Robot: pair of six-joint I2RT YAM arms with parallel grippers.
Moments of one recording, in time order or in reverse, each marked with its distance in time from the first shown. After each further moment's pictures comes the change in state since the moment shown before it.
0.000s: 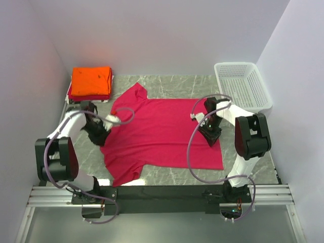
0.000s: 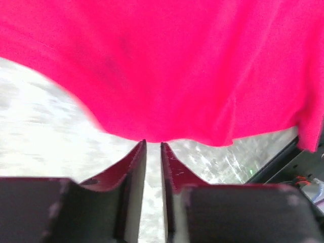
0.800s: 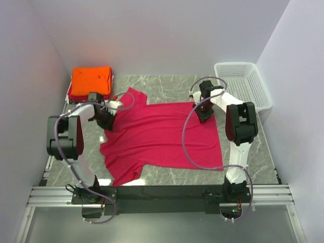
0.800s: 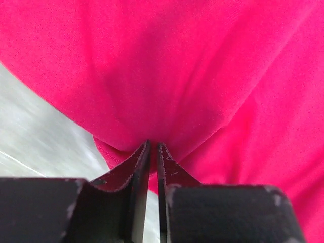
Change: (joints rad) left arm -0.047 0.336 0.193 0.427 0.016 -0.351; right arm -0.008 0.302 0.422 0.176 0.029 0.245
